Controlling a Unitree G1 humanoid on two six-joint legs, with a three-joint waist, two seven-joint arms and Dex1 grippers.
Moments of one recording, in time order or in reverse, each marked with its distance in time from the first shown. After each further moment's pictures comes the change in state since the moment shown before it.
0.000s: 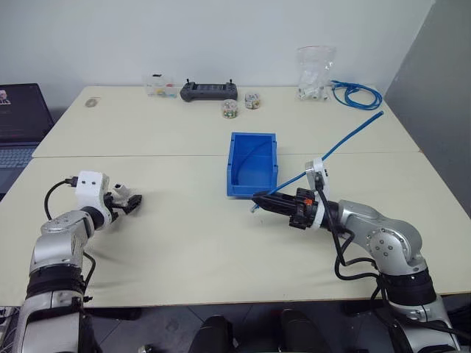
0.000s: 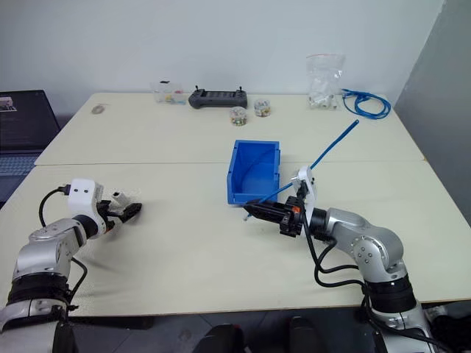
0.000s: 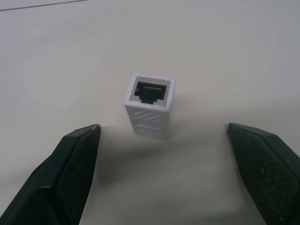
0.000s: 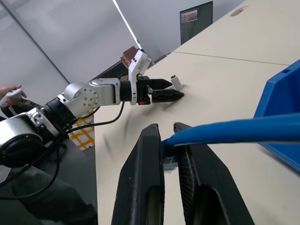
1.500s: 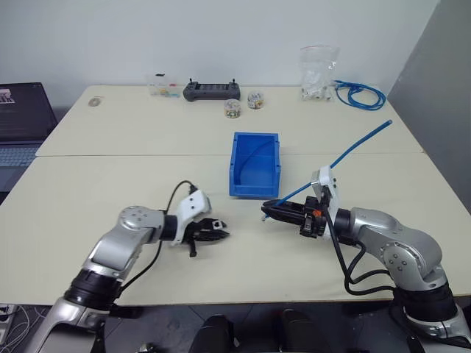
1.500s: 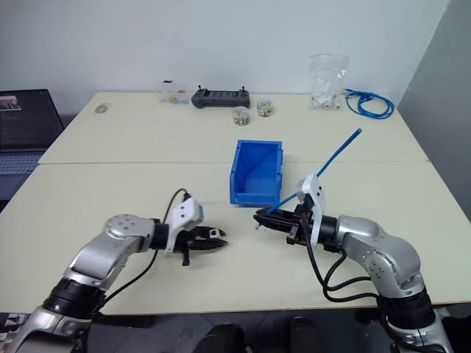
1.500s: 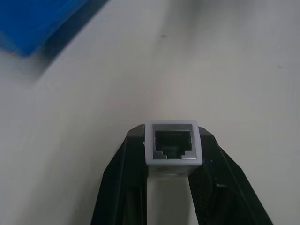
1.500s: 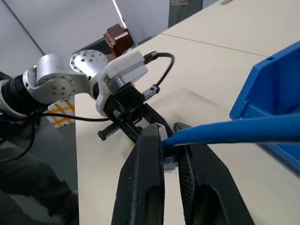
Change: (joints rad) left arm 0.071 -0.032 -0.509 -0.611 -0.006 0.055 -0.607; right arm 0.092 -0.111 0.023 -0.152 -0.096 -0.046 0.003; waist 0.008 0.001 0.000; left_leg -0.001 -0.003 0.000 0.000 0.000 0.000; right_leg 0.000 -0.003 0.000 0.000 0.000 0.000
